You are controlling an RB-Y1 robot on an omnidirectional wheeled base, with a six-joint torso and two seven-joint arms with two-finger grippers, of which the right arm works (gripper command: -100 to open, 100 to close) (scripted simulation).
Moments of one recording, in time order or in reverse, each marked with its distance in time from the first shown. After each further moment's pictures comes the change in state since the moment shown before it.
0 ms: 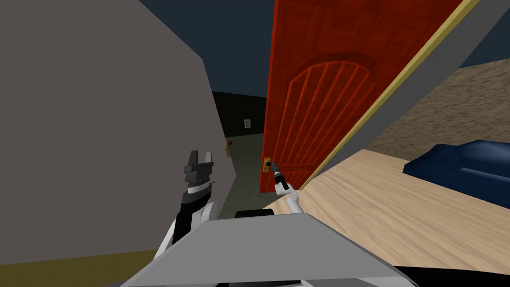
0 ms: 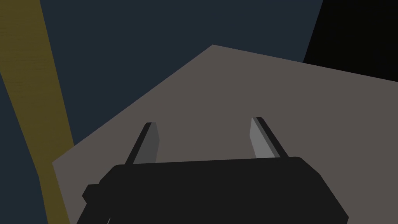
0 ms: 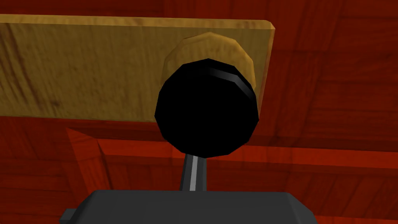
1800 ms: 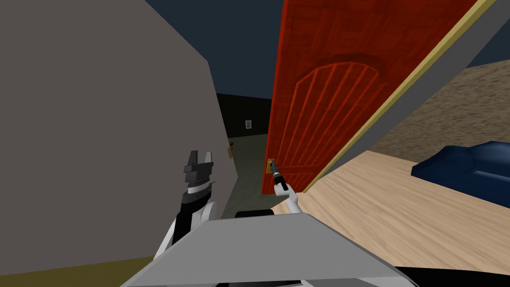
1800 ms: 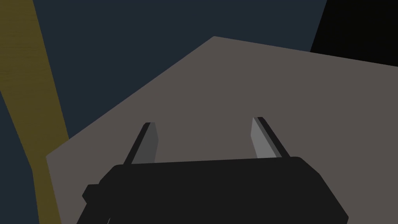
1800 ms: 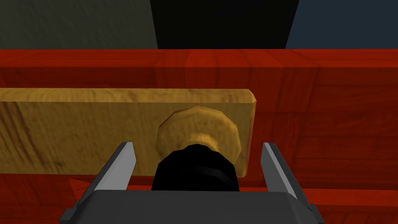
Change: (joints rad) arm 0.006 0.019 -0.001 0.008 -0.003 -0.020 -0.002
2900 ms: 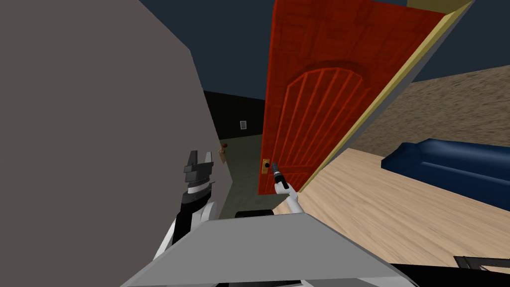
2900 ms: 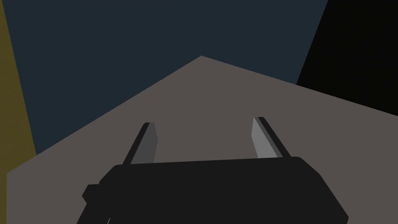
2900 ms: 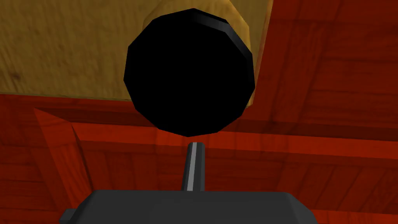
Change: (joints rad) arm -0.038 -0.028 0.001 0.048 -0.081 -0.004 0.090
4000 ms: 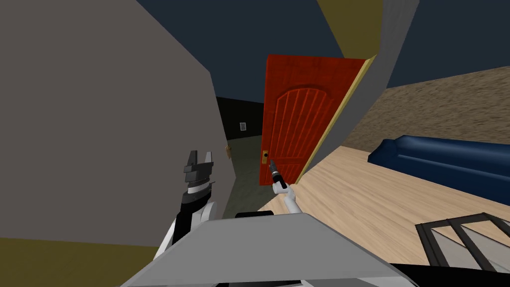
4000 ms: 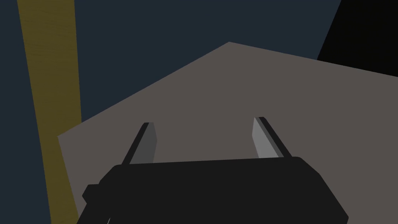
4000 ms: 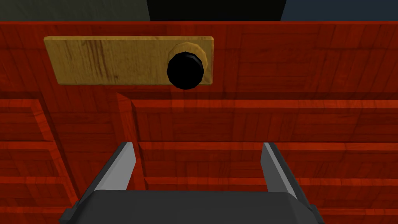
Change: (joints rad) arm -0.002 0.027 0.023 -0.013 -0.026 0.017 0.008
